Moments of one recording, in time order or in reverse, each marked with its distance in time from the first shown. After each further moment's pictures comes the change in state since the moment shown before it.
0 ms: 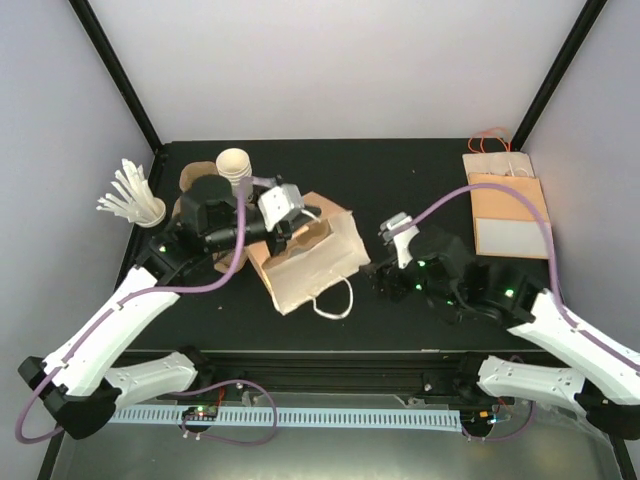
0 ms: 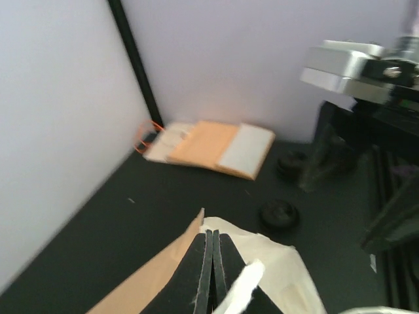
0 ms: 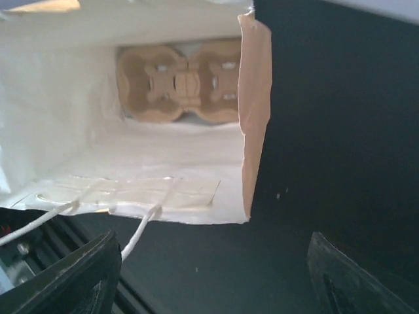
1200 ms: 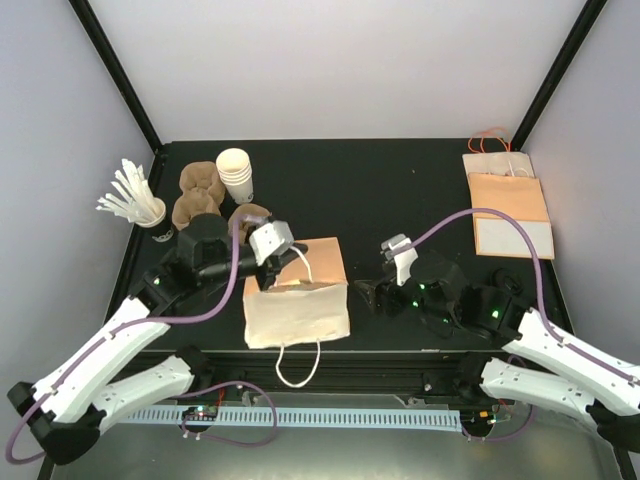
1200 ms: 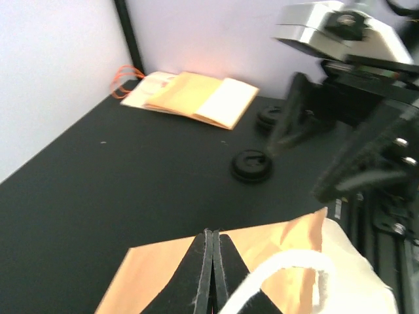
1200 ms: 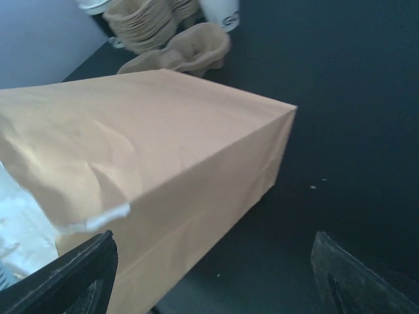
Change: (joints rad) left arm -0.027 -0.235 -0.356 -0.026 0.014 -0.063; right arm 0.000 -0.148 -0.401 0.303 -0.096 0.062
